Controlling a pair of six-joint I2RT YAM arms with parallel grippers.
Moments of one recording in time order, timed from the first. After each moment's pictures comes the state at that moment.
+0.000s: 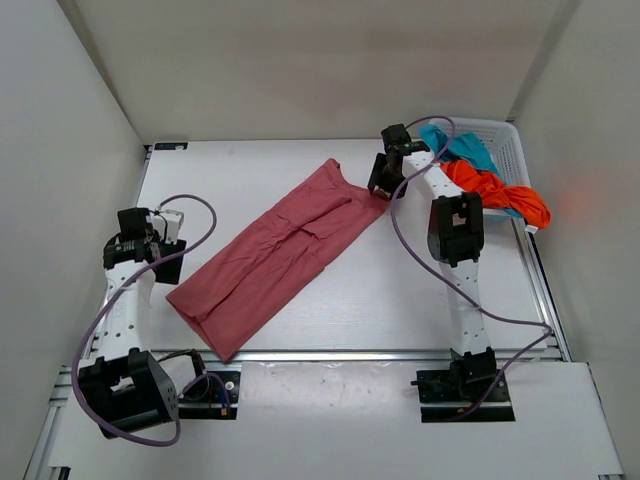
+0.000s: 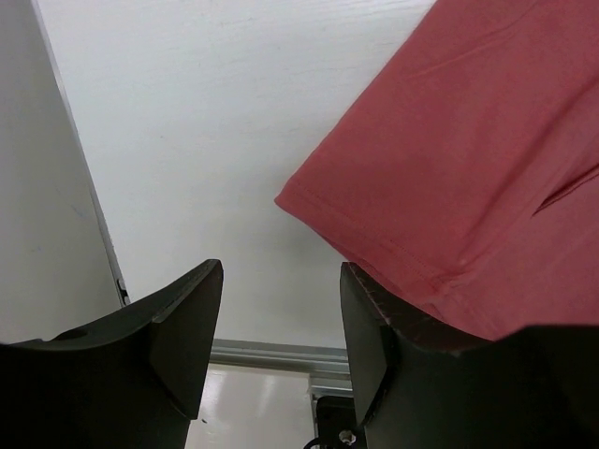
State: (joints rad) left arm 0.26 1.10 0.89 -0.83 -0.02 0.43; right arm 0.28 2.48 2.21 -0.82 0.04 0.51
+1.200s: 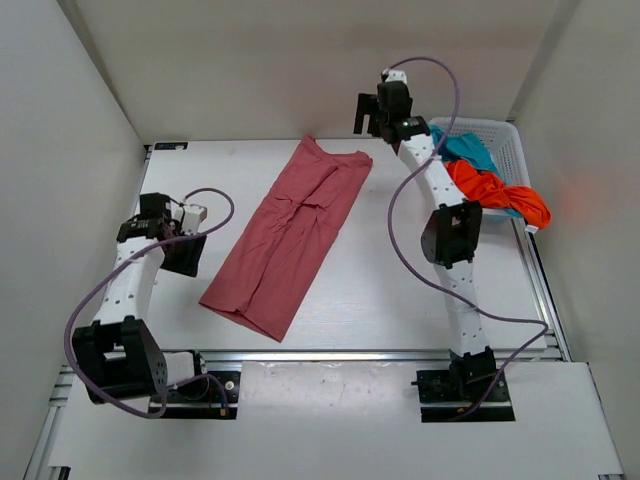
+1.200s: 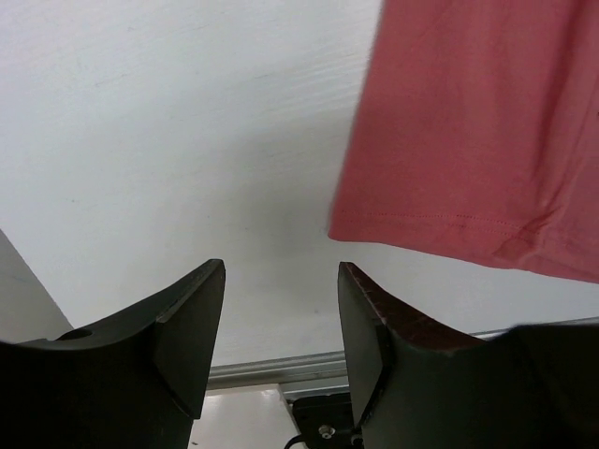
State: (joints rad) left arm 0.13 1.31 1.00 -0.90 0.06 0.42; right arm 0.34 2.57 2.60 -0.52 0.15 0.24
